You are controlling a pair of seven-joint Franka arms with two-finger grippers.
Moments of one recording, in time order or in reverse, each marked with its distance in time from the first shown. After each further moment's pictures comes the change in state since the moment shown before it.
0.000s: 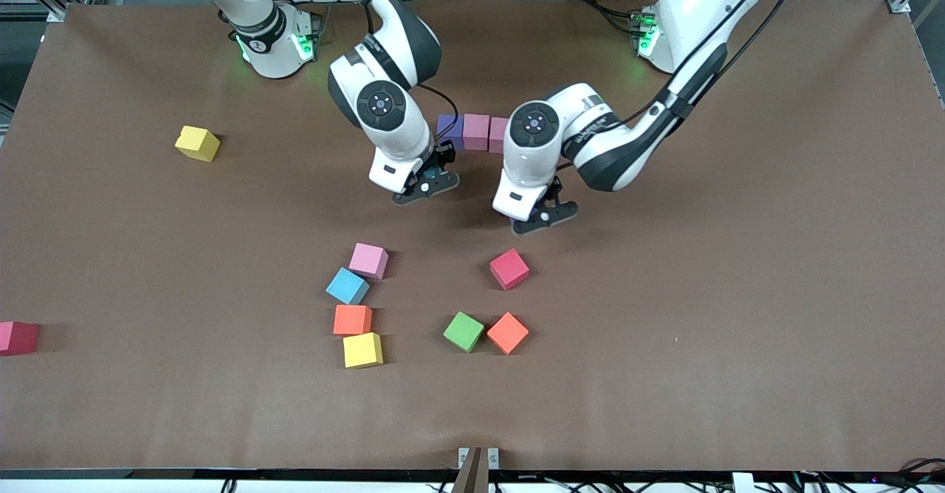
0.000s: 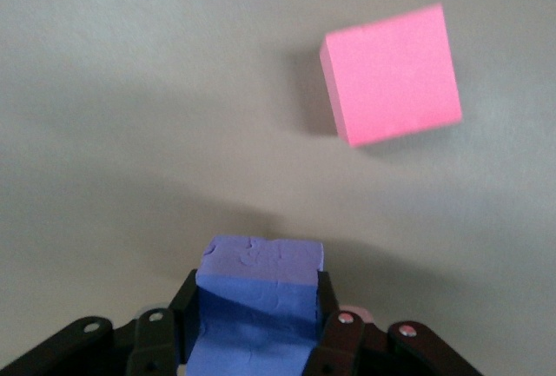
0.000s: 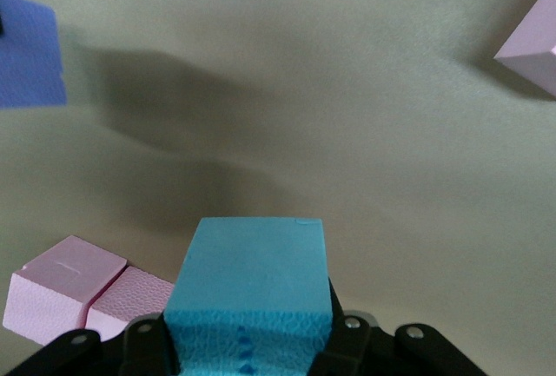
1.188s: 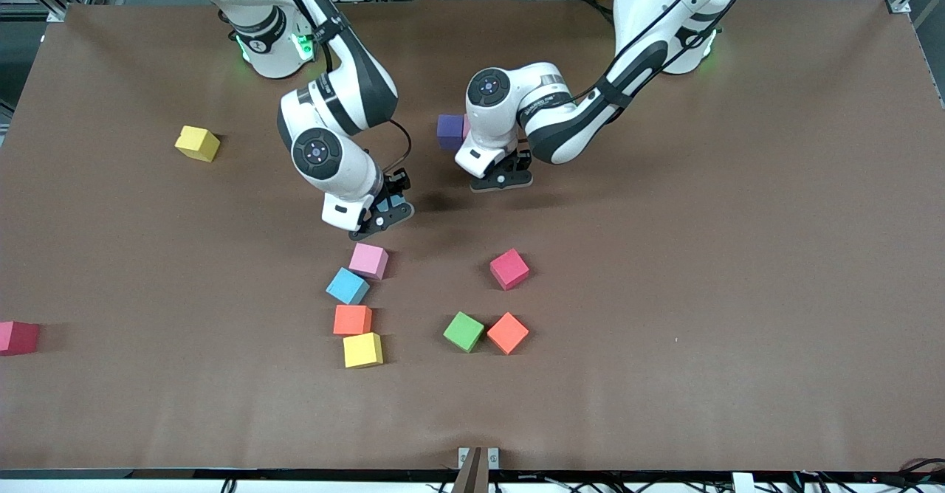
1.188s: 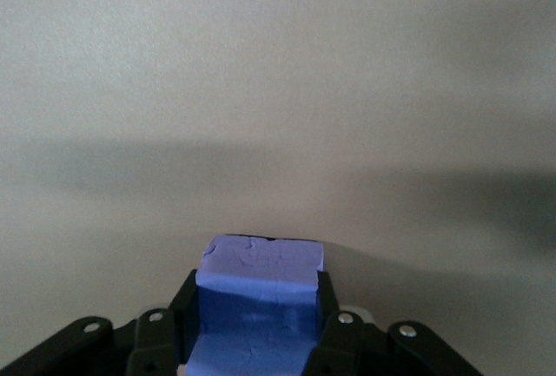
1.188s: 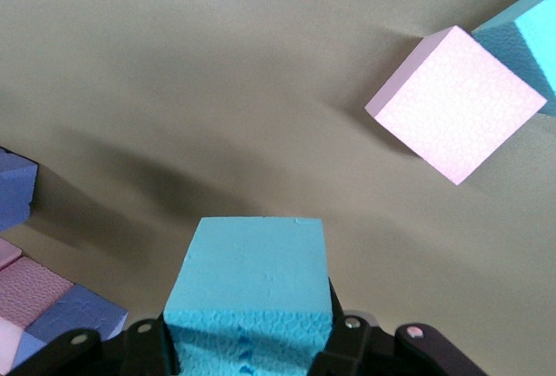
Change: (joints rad) left arm -0.129 0.031 -0.001 -0.125 0.098 0.097 -0.020; right arm -0.166 0.016 -0.019 -0.005 0.000 -0.037 -0.319
